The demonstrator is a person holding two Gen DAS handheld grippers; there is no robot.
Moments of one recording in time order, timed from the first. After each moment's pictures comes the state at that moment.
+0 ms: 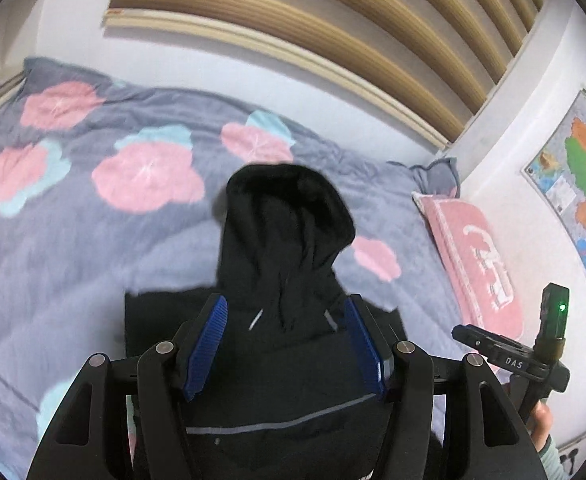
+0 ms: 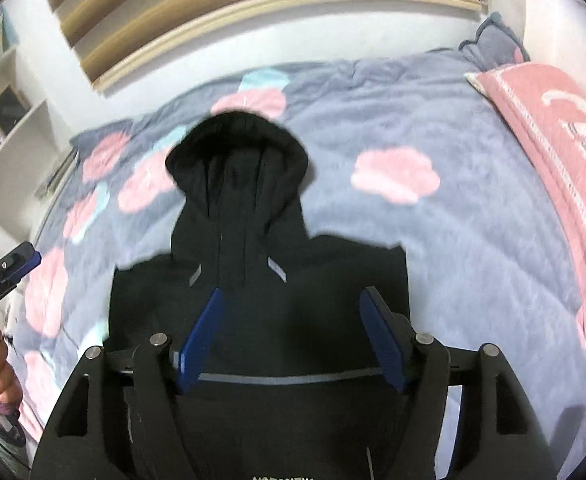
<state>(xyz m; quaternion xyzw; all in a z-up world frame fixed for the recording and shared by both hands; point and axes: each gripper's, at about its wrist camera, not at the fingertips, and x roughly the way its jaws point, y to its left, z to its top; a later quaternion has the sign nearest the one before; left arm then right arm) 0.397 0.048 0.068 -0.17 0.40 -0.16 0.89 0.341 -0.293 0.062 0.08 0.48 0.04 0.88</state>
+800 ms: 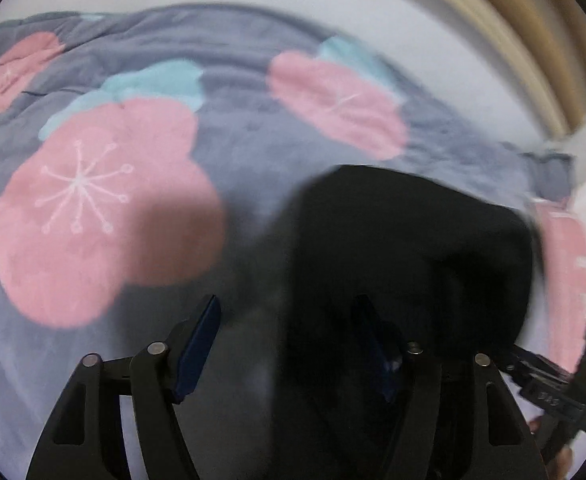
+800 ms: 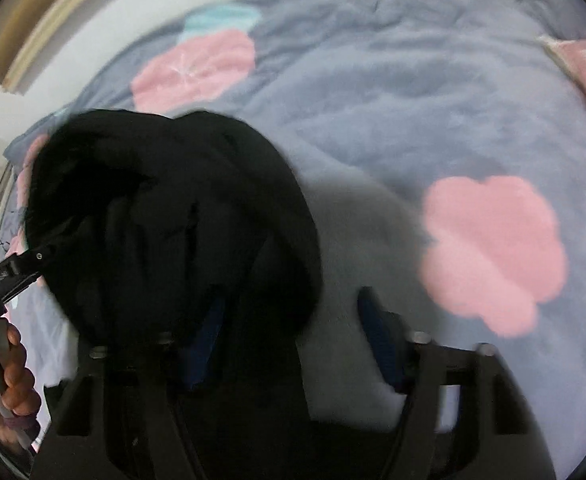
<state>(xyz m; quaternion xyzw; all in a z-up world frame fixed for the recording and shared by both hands) 0.704 0.021 -0.104 -0.13 0.53 -0.06 0.84 0.631 -0.276 -0.115 0.09 0.58 0.02 0.81</state>
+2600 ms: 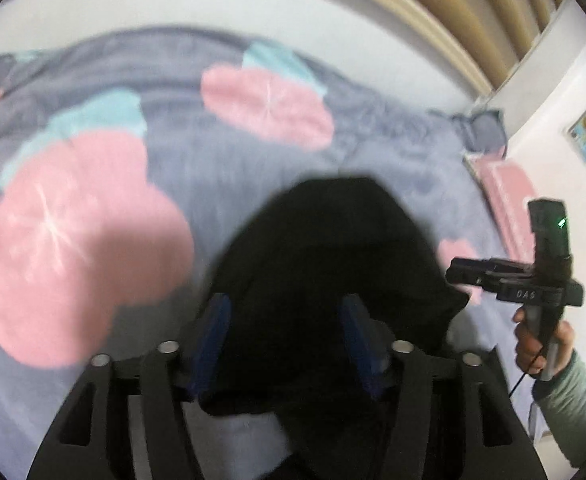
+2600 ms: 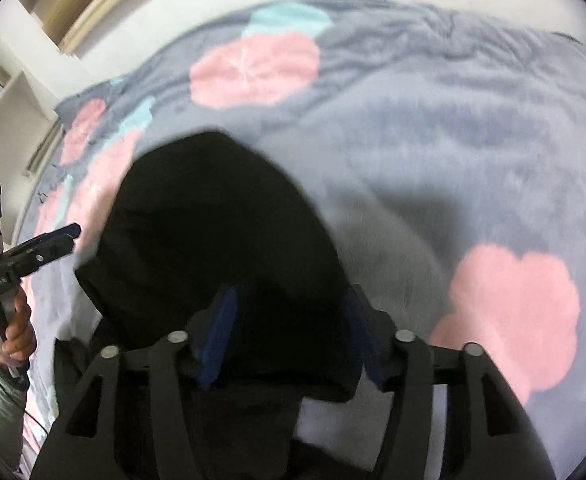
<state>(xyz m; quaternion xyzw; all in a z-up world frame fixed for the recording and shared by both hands) 0.681 0.050 -0.076 -0.10 0.48 -0.23 0.84 0.652 -0.281 -0.099 0.04 0.56 0.14 0.82</state>
